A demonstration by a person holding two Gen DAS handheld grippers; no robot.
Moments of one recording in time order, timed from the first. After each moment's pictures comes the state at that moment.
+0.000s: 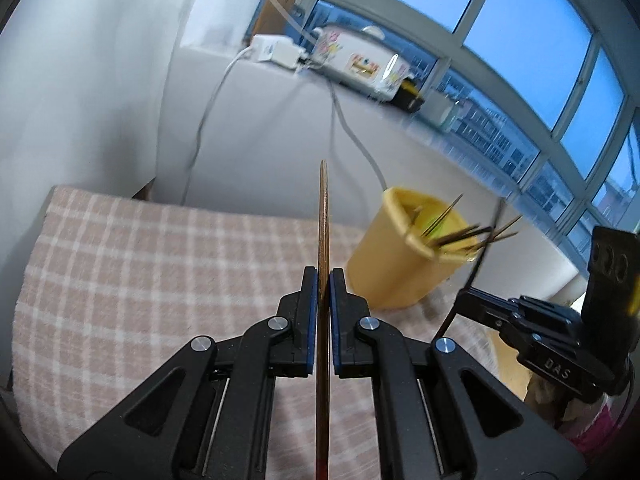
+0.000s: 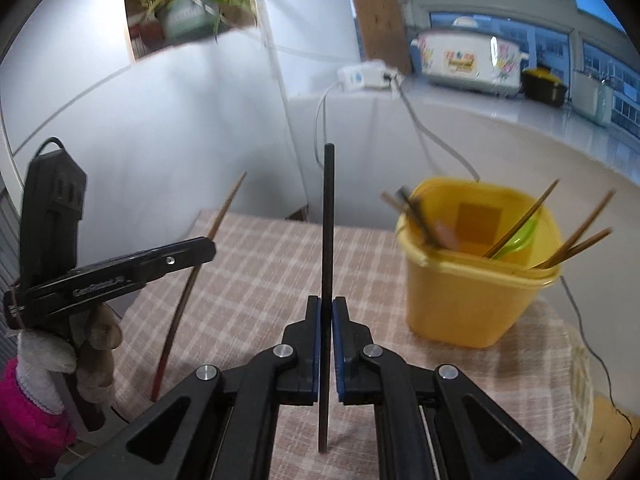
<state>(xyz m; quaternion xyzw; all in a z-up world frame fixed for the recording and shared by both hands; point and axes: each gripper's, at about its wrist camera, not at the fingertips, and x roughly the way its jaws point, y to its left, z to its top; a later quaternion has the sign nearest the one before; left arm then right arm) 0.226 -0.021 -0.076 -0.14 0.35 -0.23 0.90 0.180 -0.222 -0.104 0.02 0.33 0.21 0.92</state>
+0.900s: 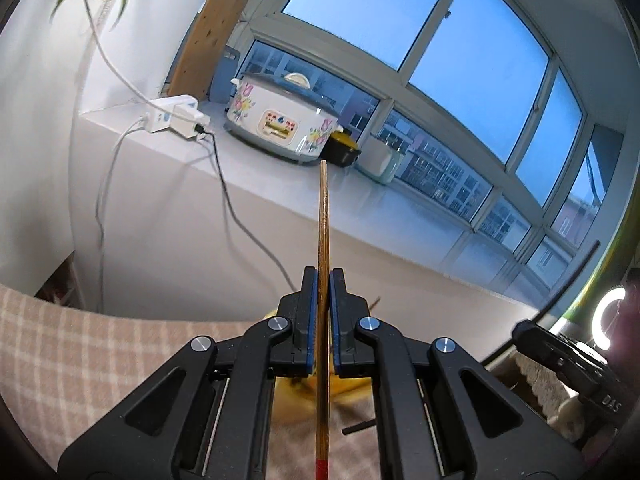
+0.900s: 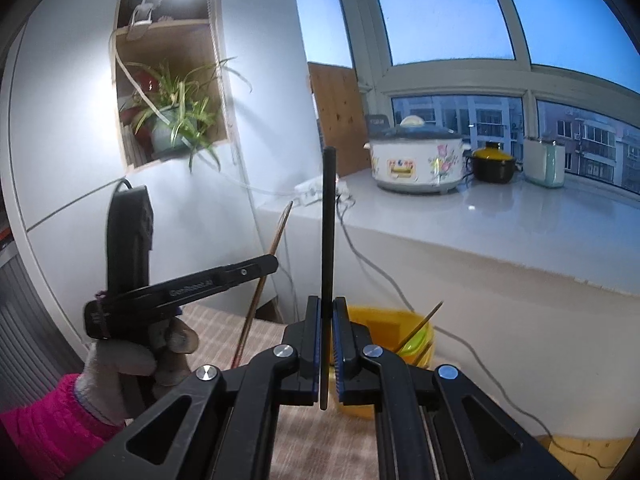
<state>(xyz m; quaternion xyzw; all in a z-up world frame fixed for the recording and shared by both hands) 0.328 -0.116 -0.053 -0.18 0.26 -0.30 0.90 0.170 -0.305 0.000 0.04 0.21 0.17 0.96</state>
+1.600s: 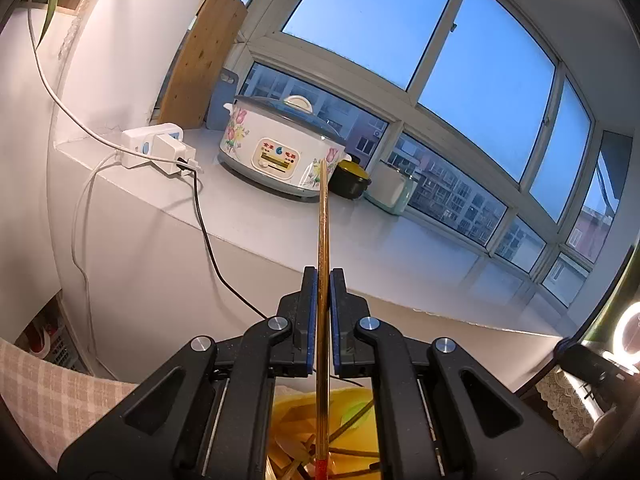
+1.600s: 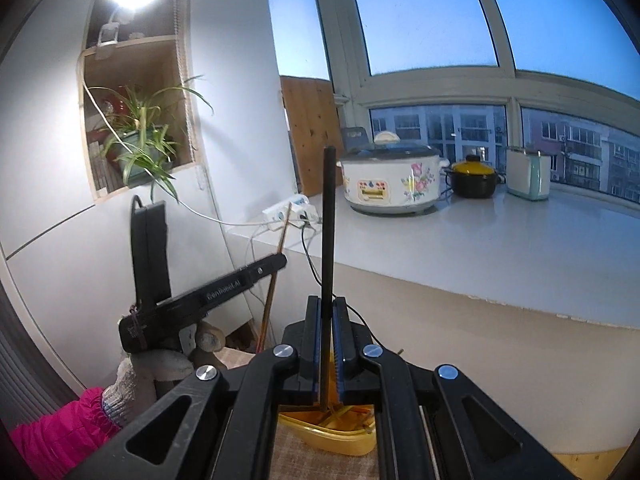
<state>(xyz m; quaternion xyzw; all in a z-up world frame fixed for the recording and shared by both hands) 0.390 -0.157 -0.057 -0.18 0.22 -0.28 0.92 0.219 -0.337 0.014 0.05 0.21 0.14 0.97</state>
